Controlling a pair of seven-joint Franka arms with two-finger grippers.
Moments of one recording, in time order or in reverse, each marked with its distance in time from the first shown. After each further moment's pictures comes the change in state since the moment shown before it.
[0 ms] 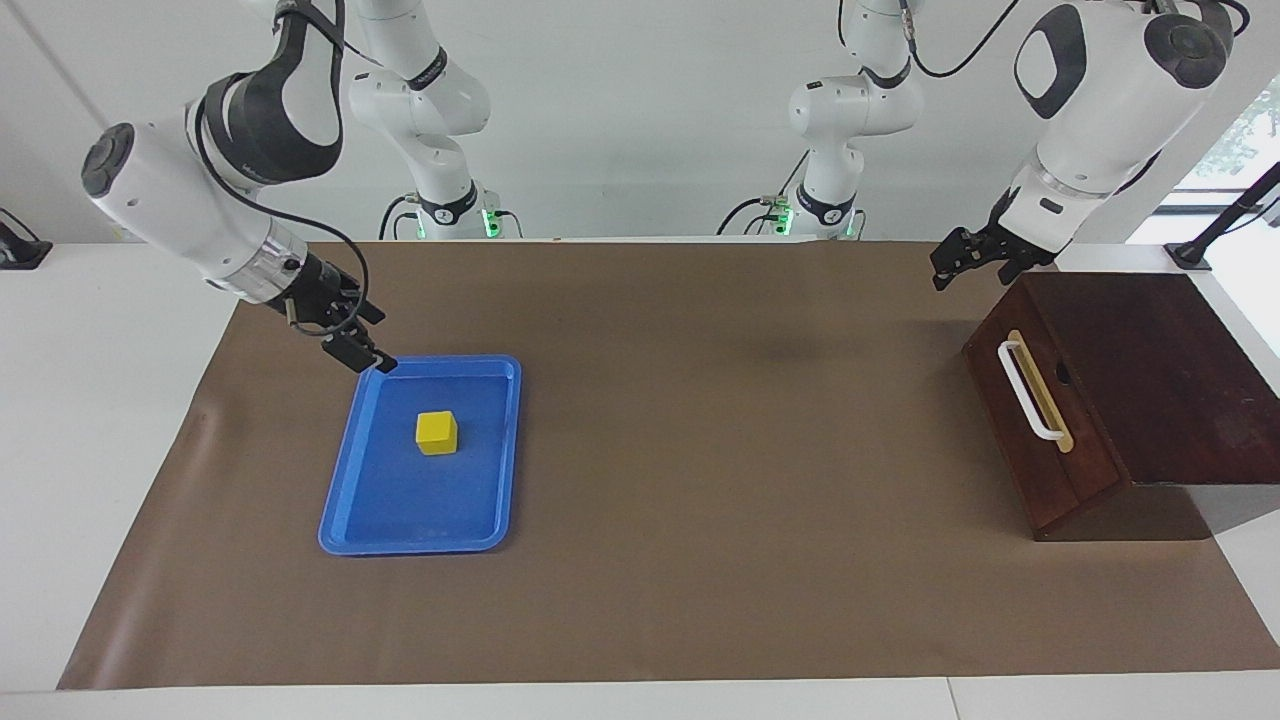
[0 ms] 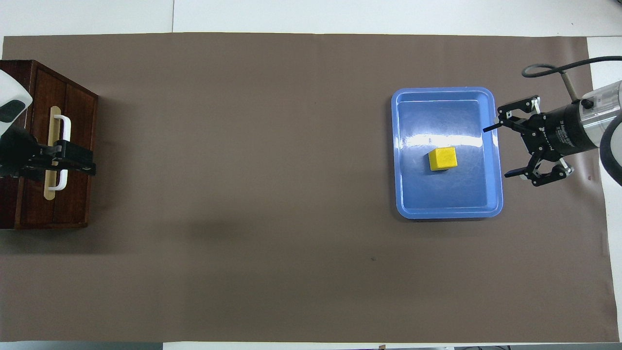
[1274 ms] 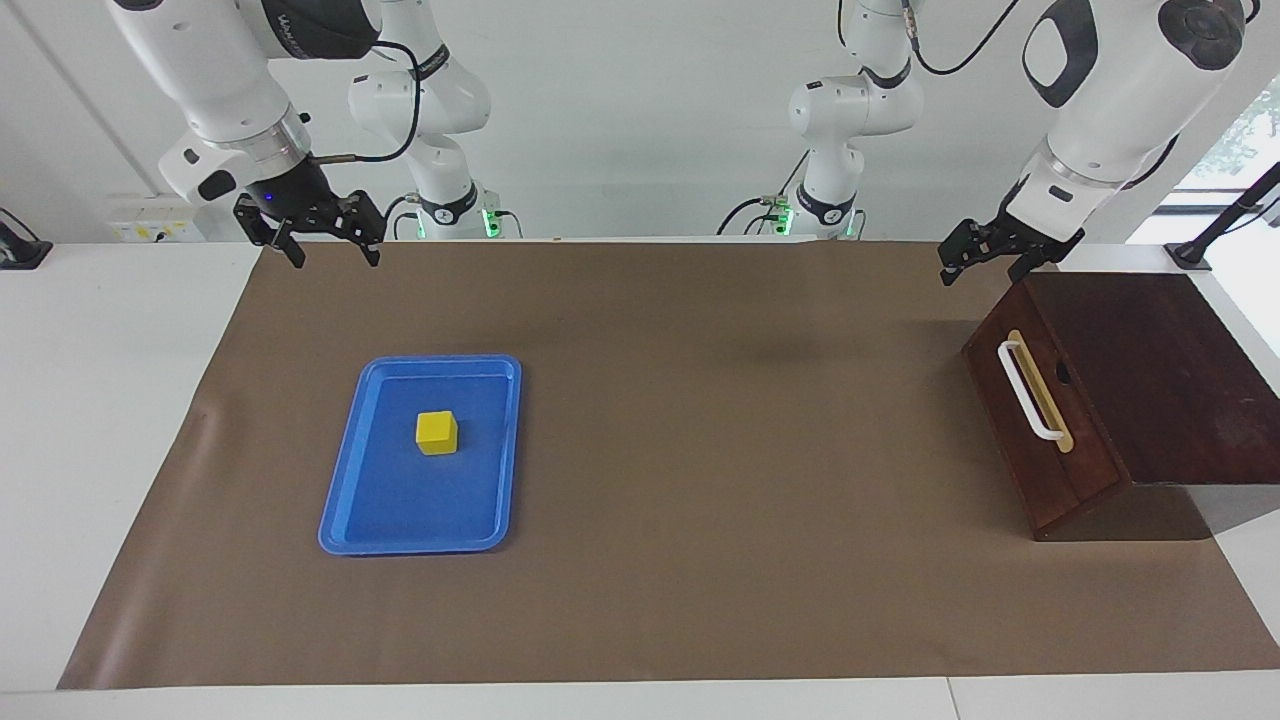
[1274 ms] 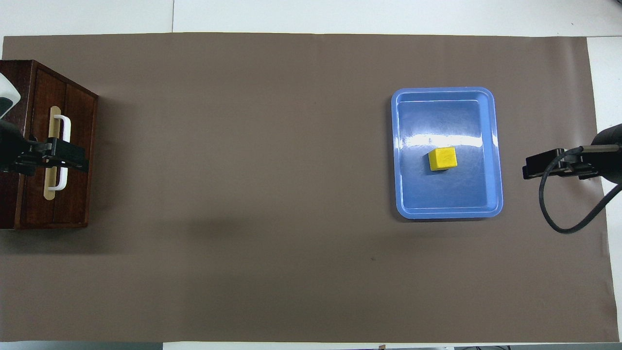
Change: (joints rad) left arm 0.000 0.001 0.007 0.029 0.002 0.001 0.051; right arm 0.083 -0.166 -0.003 0.024 -0.334 -0.127 -0.902
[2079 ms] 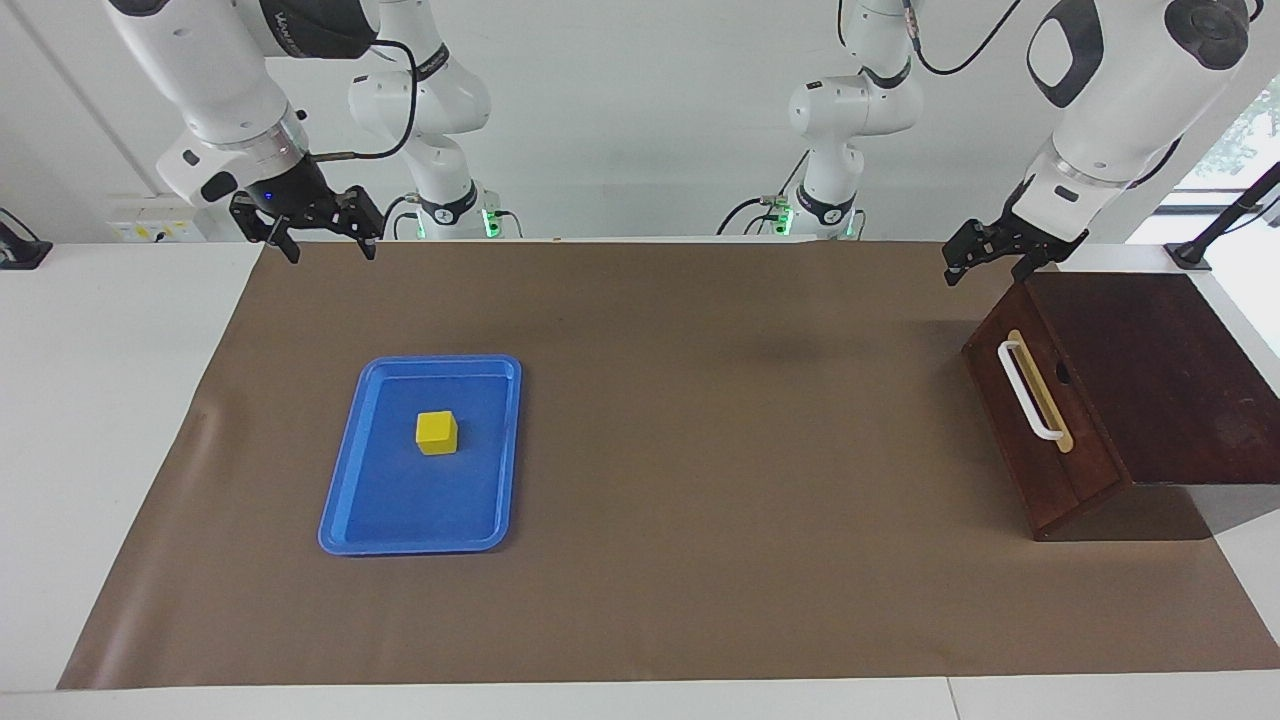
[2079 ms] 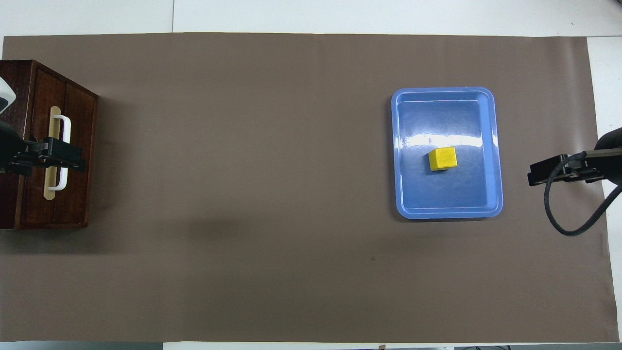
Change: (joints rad) left arm 0.003 0.000 0.007 0.000 0.000 0.000 0.000; right arm 0.000 0.013 -0.001 0.029 -0.027 -0.055 -0.066
